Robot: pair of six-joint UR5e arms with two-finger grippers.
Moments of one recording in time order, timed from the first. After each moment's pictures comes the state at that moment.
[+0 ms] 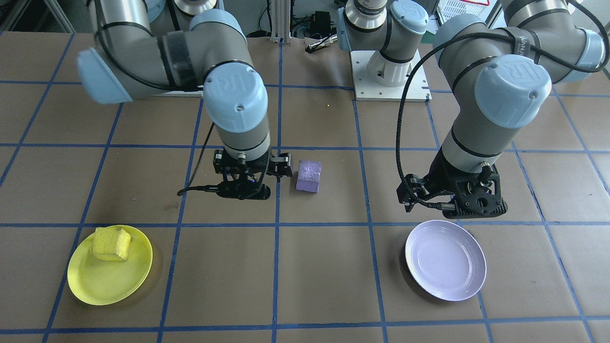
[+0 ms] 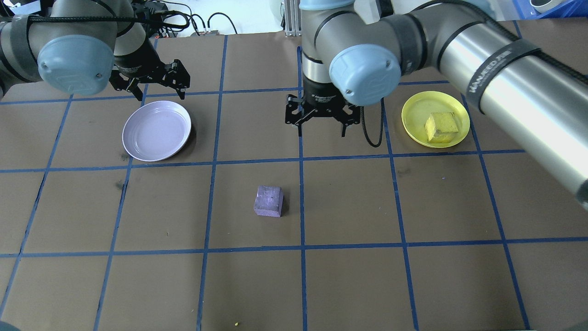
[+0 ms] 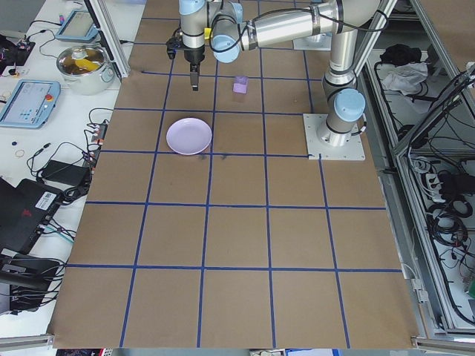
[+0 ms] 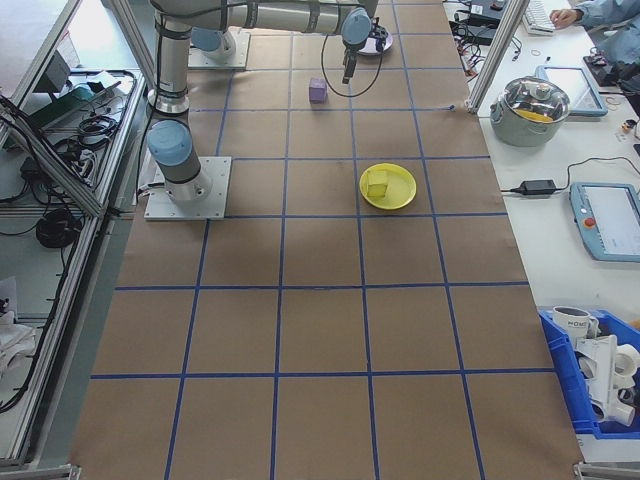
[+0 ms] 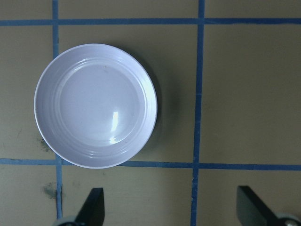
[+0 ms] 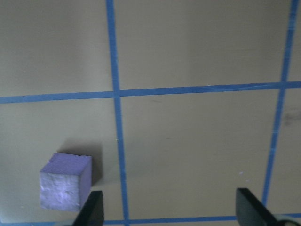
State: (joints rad) left arm -1.51 -1.81 -1.56 -1.27 1.63 0.03; right arm 1.86 -1.22 1.46 -1.67 -1.51 0.34
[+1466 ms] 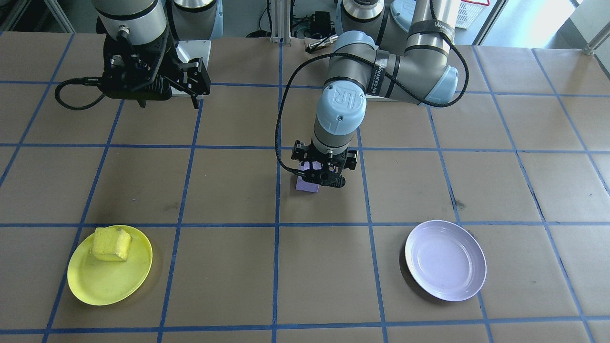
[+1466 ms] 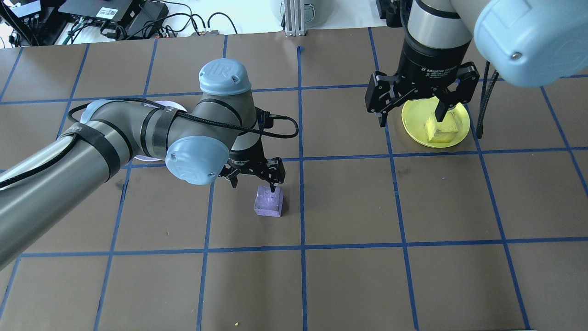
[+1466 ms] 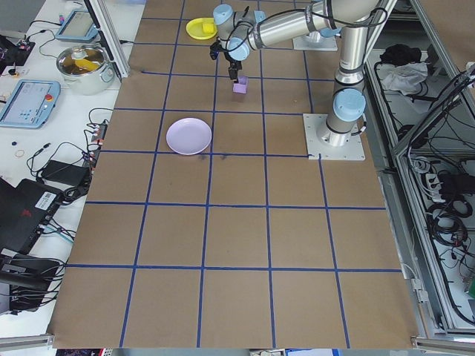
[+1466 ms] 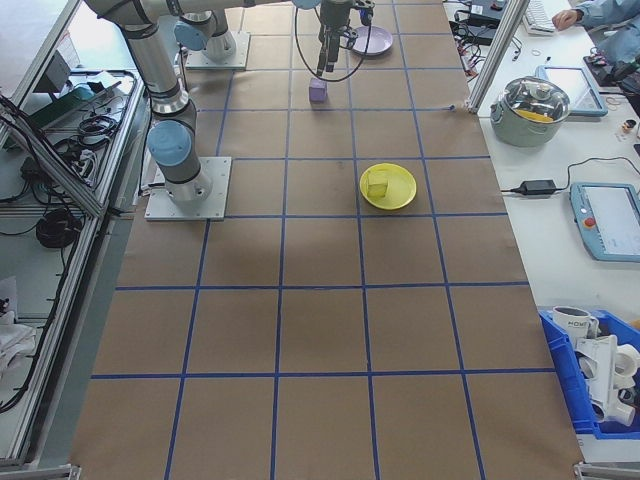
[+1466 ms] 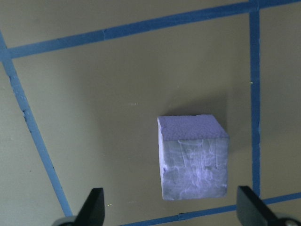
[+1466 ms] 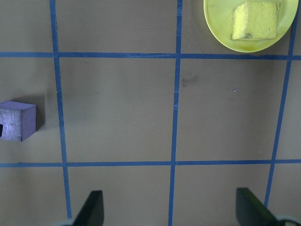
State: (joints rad) left arm -1.83 -1.83 -1.84 -1.25 1.52 -0.08; right arm 1.70 -1.55 1.51 -1.43 -1.61 0.11
